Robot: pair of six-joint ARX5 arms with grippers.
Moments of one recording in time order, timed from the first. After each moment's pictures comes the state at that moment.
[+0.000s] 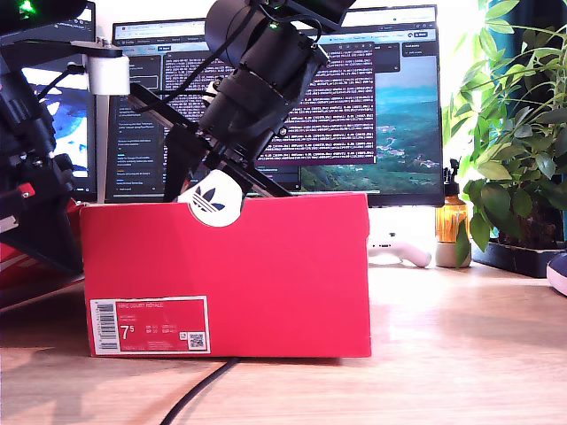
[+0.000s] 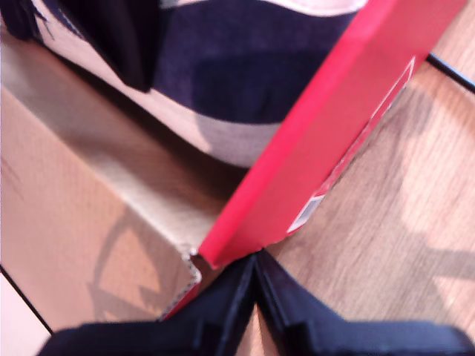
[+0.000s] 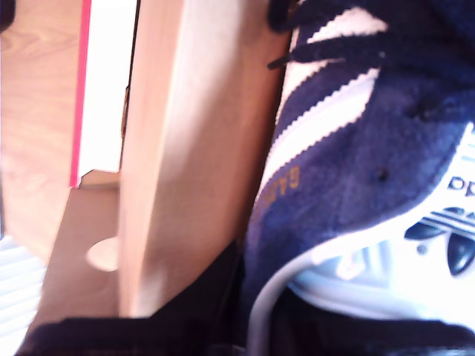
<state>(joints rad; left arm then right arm) -0.64 1.19 0.67 -0.44 -0.17 0.49 0.77 2.00 1.59 -0.54 -0.32 0.71</state>
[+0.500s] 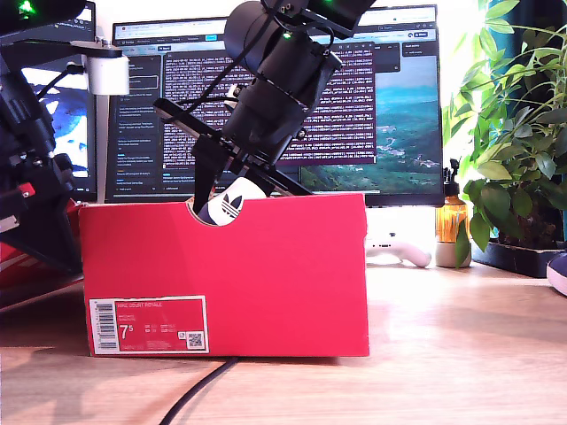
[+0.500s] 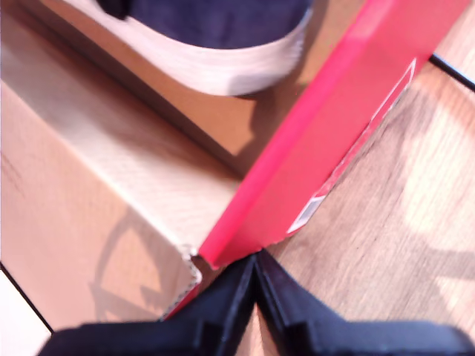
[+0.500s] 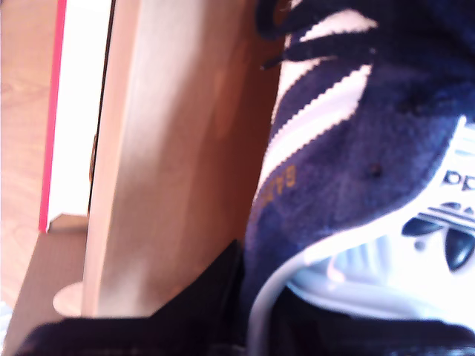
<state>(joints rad) -0.64 1.19 0.67 -0.44 -0.17 0.49 0.72 2.00 1.59 -0.51 -0.25 0.71</state>
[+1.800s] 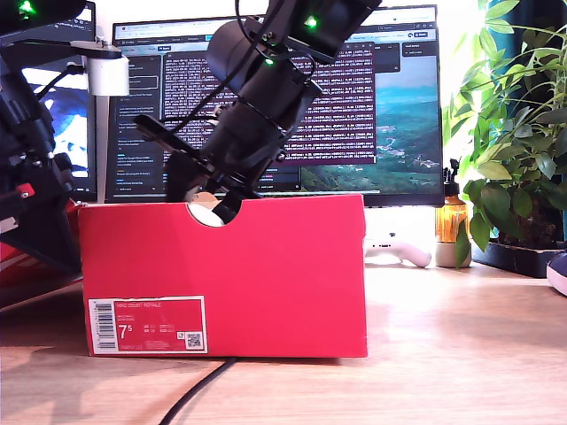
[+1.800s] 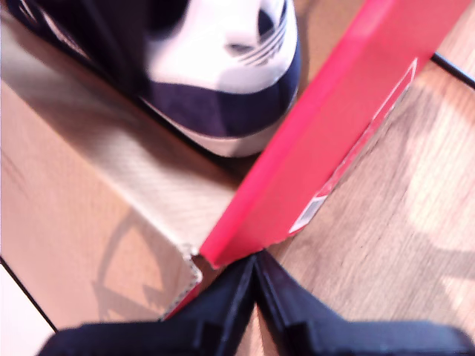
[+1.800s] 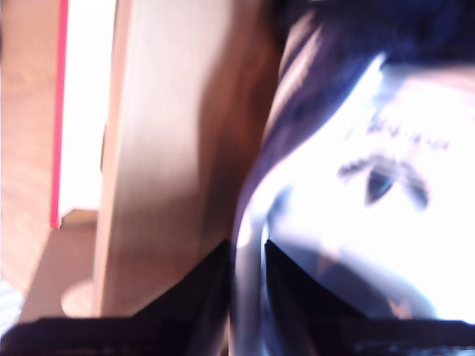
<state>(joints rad) -0.64 1.19 0.67 -0.44 -0.17 0.50 0.76 2.06 1.59 -0.47 -0.31 0.76</state>
